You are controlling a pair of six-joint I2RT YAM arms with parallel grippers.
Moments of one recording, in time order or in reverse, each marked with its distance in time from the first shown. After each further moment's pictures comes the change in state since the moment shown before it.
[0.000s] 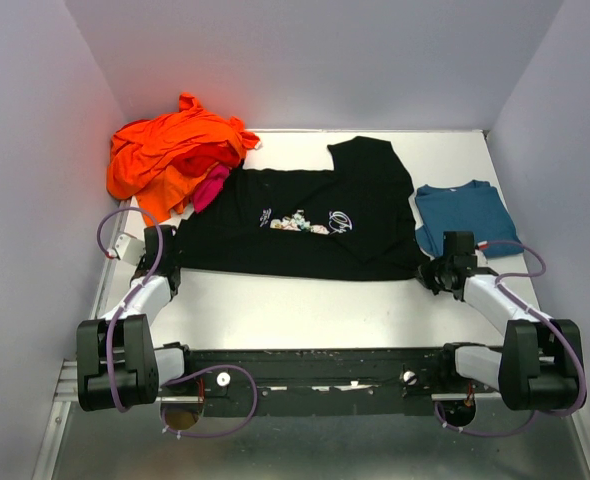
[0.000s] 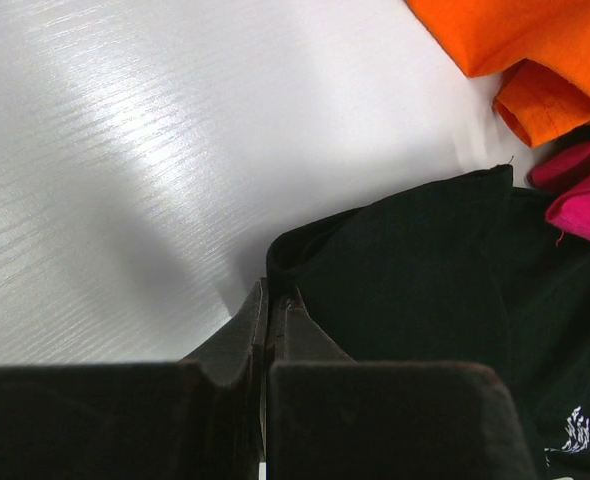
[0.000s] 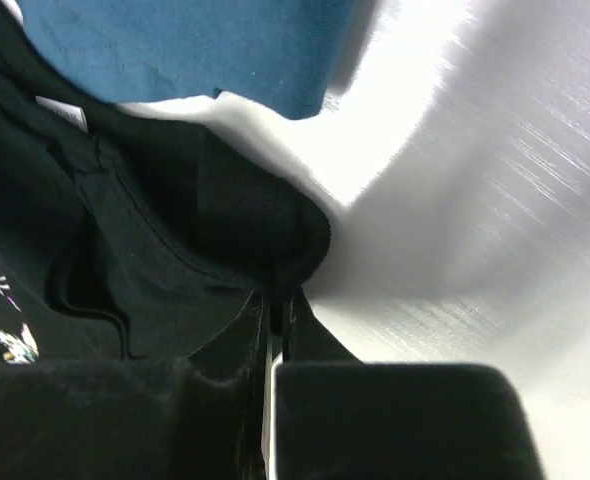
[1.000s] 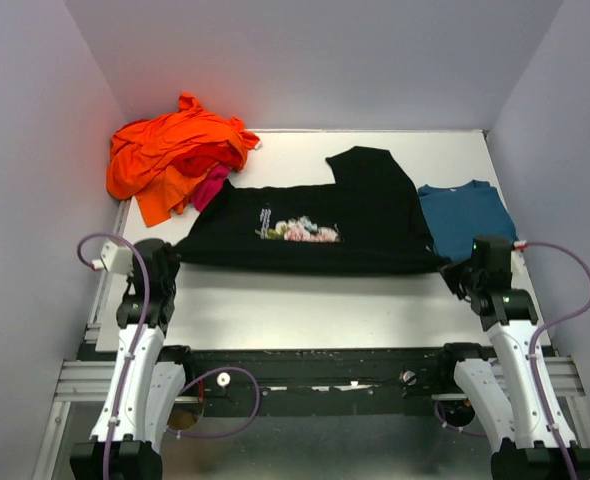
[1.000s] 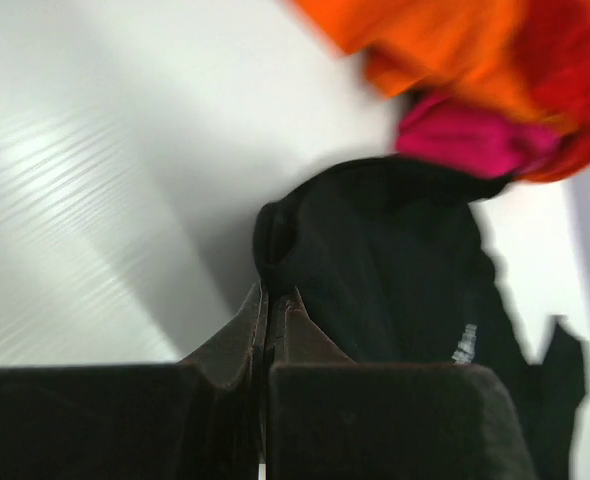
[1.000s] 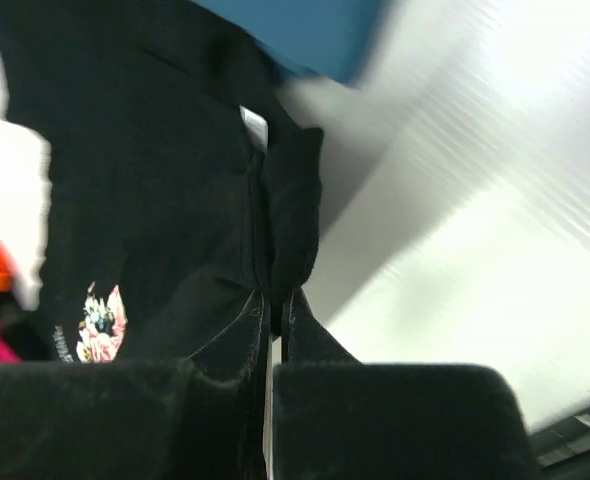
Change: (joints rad) left arm -0.081 -0.534 0.092 -0.342 -0.001 -0.032; right arm -0.011 -0.505 0.237 -0.480 0.103 -0.064
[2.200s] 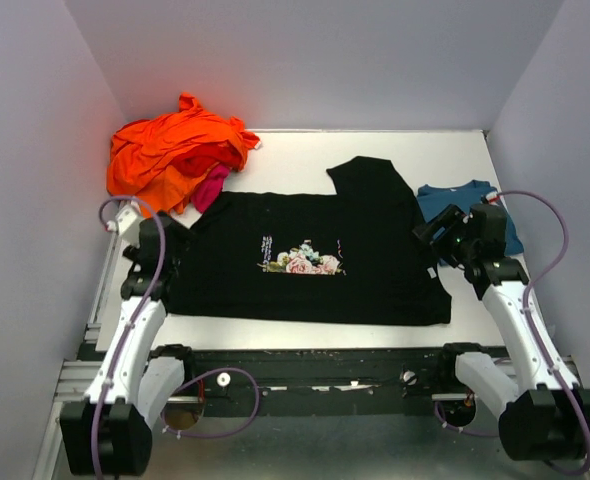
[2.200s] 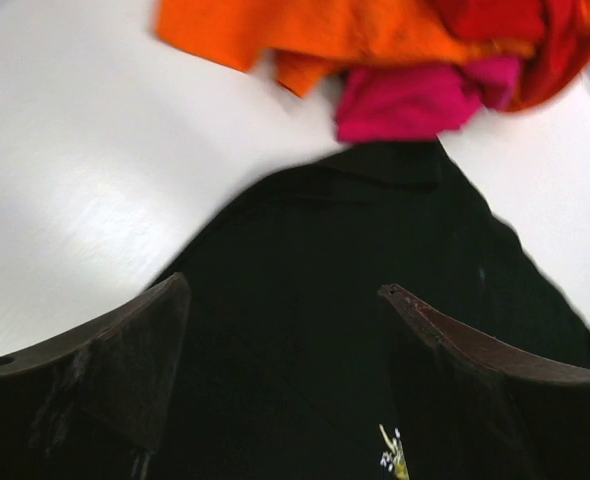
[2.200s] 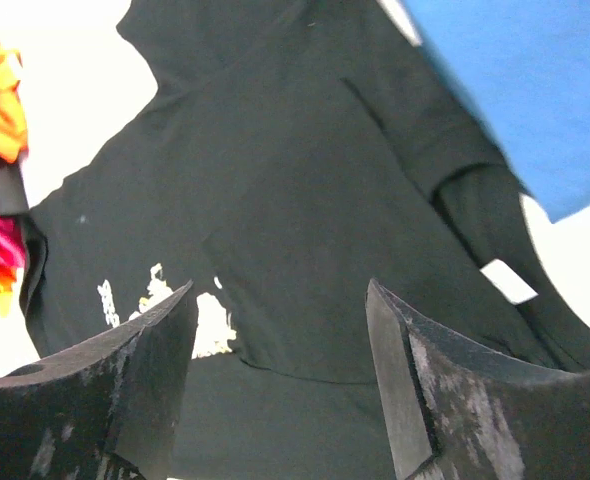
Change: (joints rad) left arm -0.062 0.165 0.039 0.095 0.019 0.296; right arm 0.022 0.241 0.025 0.310 -0.235 -0.351
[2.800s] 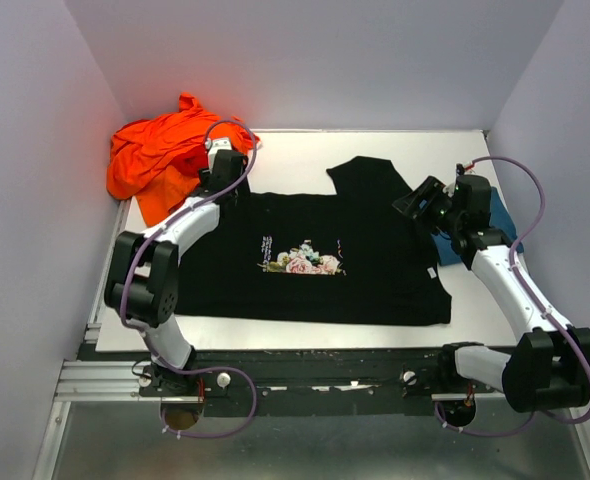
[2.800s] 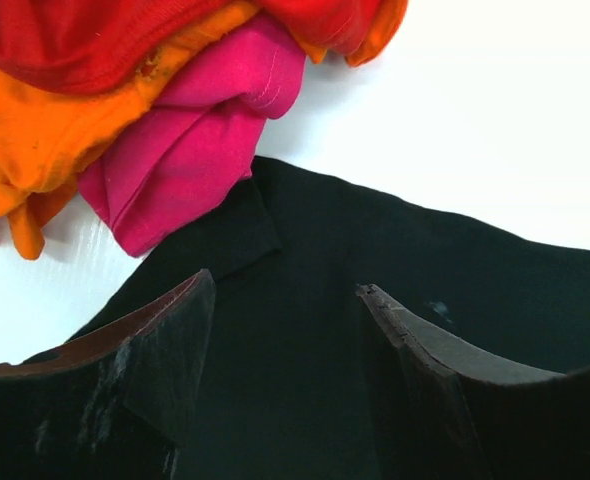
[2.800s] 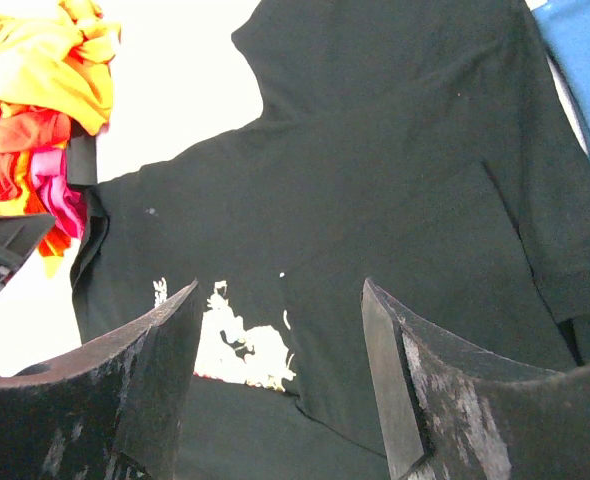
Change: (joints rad) left arm -0.272 0.866 0.592 0.152 -0.035 0.394; right arm 0.066 0.262 0.135 0.237 -0.132 -0.057
